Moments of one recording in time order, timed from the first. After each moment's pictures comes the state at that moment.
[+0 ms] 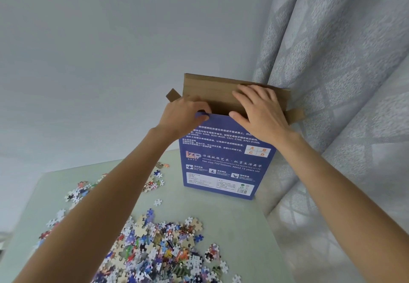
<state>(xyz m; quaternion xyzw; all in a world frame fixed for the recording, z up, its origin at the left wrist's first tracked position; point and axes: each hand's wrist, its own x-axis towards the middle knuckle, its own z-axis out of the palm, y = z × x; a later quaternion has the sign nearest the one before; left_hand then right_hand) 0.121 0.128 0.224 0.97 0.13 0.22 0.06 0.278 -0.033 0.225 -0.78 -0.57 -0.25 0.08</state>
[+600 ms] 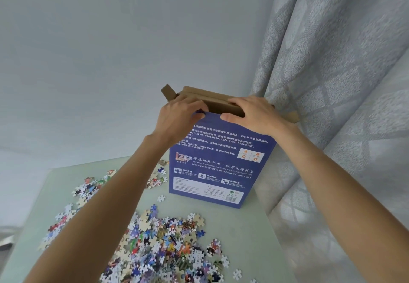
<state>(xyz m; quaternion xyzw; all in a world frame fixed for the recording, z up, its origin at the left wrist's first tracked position) 0.094 0.114 0.227 0.95 0.15 0.28 0.03 0.265 -0.026 0.244 -0.81 -0.57 -0.01 0.11</state>
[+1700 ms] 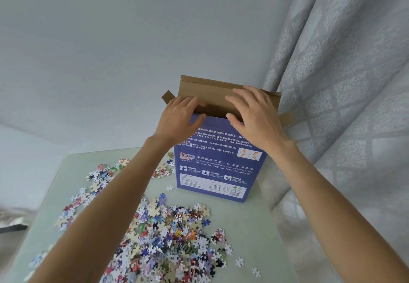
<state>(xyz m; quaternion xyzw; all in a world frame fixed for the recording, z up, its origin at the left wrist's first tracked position) 0.049 0.119 0.210 0.93 0.16 0.34 0.04 0.203 -0.035 0.235 -0.72 -0.61 -0.29 0.16</state>
